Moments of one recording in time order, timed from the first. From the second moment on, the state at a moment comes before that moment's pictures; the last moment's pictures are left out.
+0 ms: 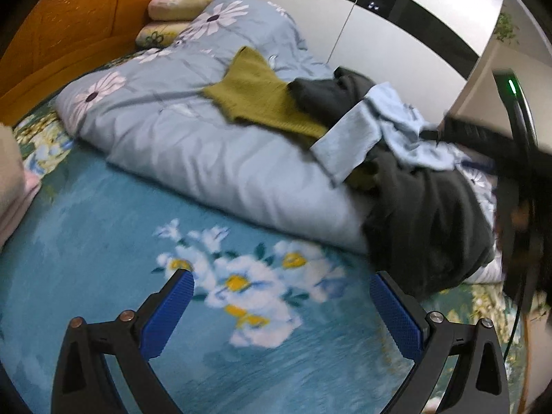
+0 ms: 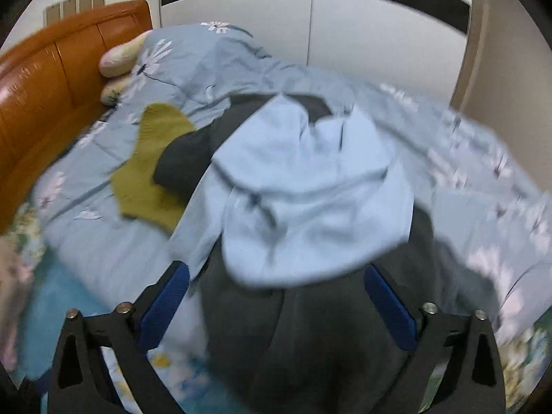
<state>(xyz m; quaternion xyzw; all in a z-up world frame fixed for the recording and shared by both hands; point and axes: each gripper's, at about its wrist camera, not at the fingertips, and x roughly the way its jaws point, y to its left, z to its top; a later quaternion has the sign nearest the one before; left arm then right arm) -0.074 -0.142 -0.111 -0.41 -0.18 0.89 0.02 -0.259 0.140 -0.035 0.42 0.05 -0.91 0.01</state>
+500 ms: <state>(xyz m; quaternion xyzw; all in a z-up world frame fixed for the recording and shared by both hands) -0.070 -0.170 -0.132 -0.43 -0.26 0.86 0.04 -0.318 0.137 -0.029 0.45 0.11 -0.89 -0.06</state>
